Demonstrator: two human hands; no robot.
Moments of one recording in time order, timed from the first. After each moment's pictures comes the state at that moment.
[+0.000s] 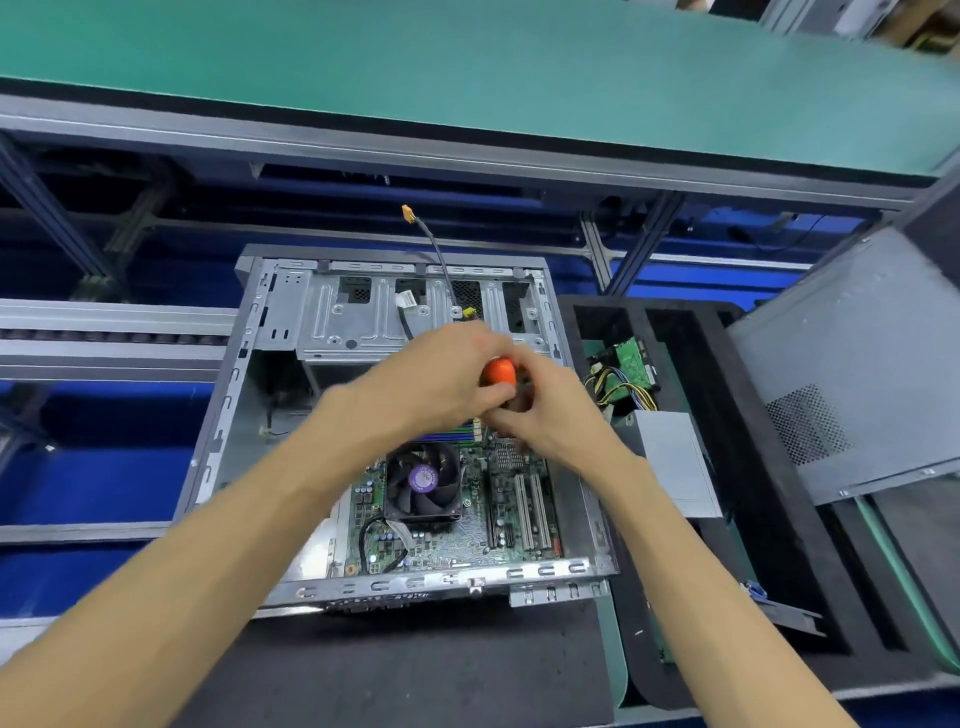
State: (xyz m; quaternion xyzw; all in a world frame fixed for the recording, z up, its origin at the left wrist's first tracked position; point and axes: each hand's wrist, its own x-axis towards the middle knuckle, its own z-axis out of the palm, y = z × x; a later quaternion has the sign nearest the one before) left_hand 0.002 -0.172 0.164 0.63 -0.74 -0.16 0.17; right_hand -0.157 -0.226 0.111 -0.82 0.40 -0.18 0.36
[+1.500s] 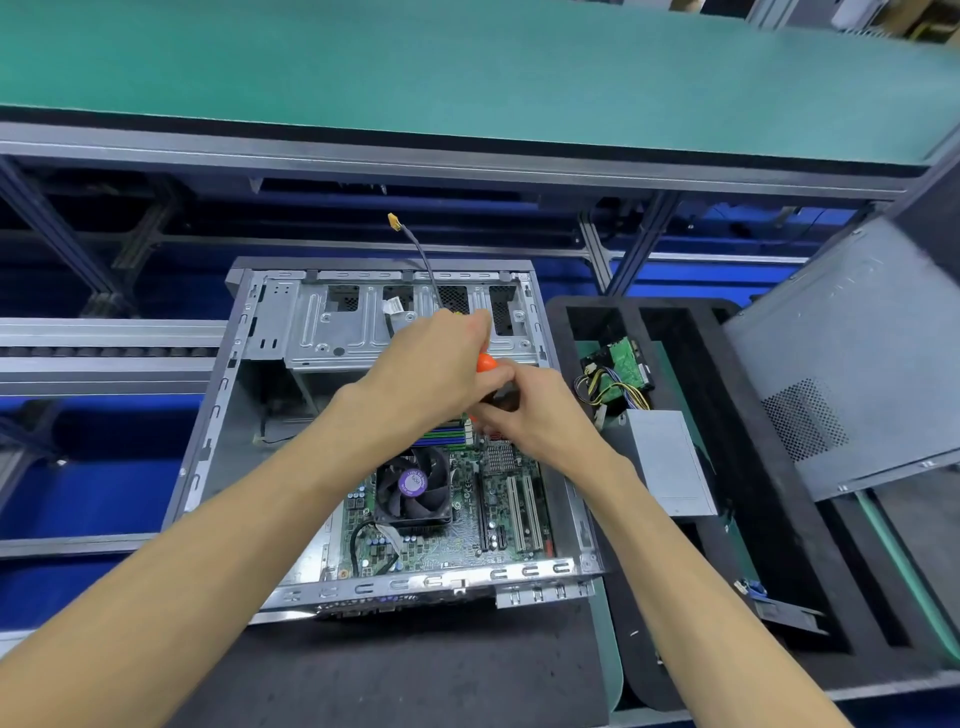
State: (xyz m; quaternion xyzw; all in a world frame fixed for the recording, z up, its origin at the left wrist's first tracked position) left_hand -0.014 -0.180 0.172 0.71 -0.69 -0.06 0.15; right_hand -0.161 -0.228 0.107 -0.82 0.39 -0.20 0.38
